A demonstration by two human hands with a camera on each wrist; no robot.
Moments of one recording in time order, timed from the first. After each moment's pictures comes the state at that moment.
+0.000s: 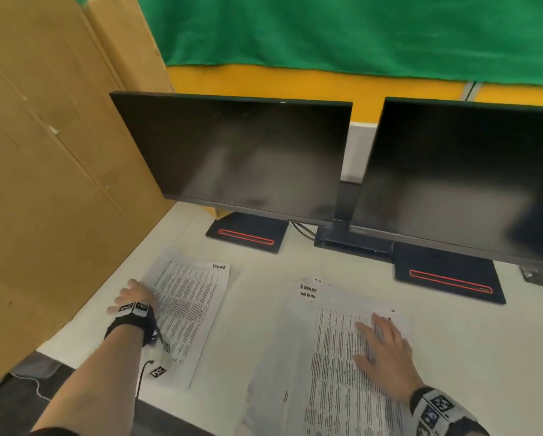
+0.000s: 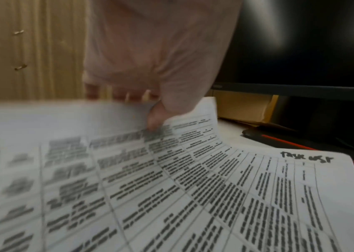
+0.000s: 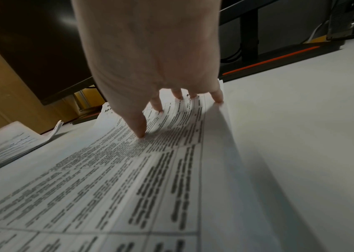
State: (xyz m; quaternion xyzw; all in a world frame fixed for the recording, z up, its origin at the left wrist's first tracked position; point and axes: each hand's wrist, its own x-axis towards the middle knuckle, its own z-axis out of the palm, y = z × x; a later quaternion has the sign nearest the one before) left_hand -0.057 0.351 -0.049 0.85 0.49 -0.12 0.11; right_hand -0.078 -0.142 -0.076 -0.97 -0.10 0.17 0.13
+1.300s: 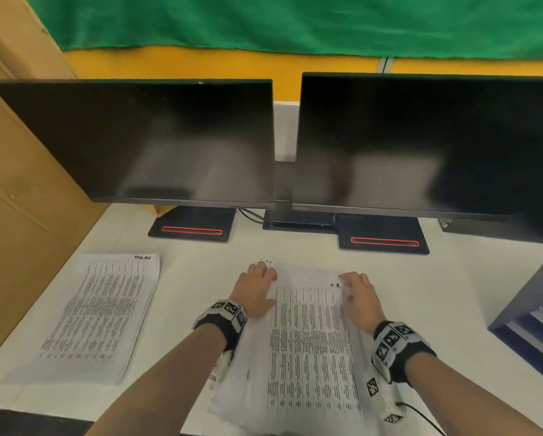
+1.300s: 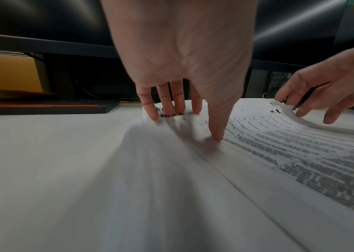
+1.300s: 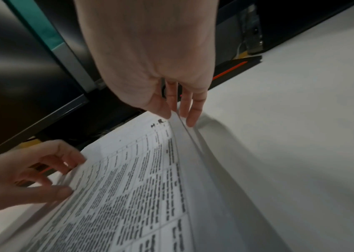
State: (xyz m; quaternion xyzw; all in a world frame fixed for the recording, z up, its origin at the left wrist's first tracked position) left_hand -0.007 0.079 -0.078 0.97 -0.20 -0.11 0.09; right_hand -0.049 -0.177 -0.066 -0.94 0.06 0.06 0.32
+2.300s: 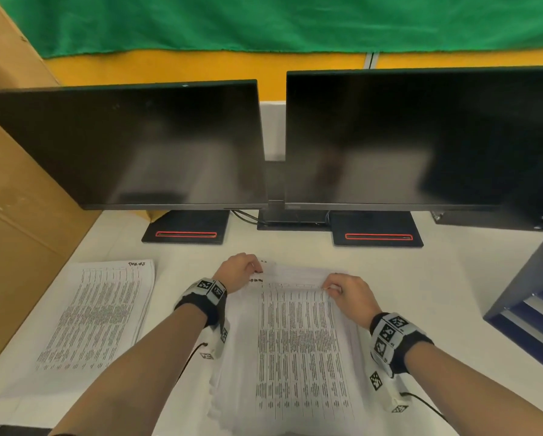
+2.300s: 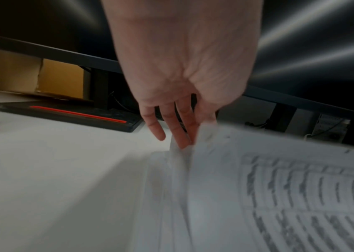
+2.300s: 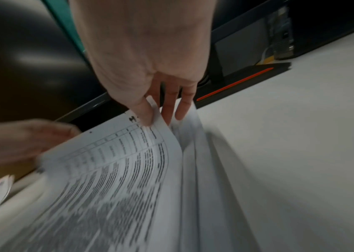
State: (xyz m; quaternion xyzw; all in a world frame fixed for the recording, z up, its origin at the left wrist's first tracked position) left_hand 0.031 0.105 -0.051 0.95 -0.13 -0.15 0.23; right_hand -0.046 -0.174 -0.054 -0.95 -0.05 0.04 0.31
